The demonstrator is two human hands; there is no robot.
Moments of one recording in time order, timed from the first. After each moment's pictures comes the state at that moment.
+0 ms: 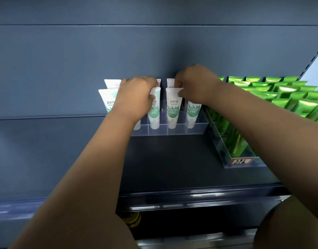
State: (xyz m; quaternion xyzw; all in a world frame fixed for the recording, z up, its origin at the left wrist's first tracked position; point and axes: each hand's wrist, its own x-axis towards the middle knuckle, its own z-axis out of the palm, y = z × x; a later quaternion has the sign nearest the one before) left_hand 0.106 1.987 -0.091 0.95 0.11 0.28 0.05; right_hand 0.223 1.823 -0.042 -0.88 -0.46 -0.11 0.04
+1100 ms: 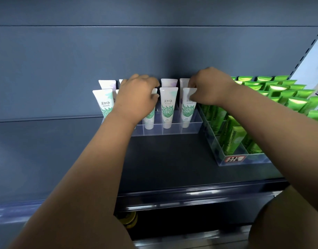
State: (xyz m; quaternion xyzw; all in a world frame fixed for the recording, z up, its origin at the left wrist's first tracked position) left_hand 0.110 1.970 -0.092 0.95 0.09 0.30 0.04; right_hand 0.231 1.783 -0.039 -0.92 -0.39 -0.10 -0.01
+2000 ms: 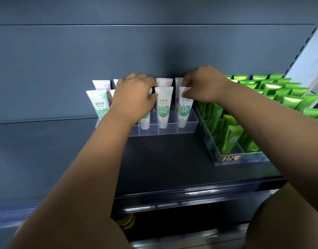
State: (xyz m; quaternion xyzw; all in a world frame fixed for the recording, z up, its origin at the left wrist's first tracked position) left_hand 0.112 1.964 -0.091 0.94 0.08 0.31 0.05; right_hand 0.244 1.783 -0.043 -0.91 -0.41 -0.07 0.08
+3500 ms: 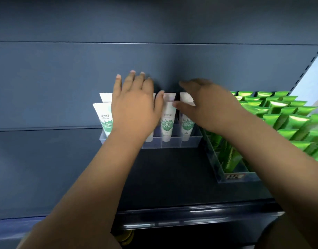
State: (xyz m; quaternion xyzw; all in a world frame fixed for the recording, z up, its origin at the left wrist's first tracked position) left_hand 0.088 1.939 -0.071 0.91 0.18 0.36 -0.02; right_hand 0.185 1.771 -0.031 -0.87 -0.44 -0.18 0.10
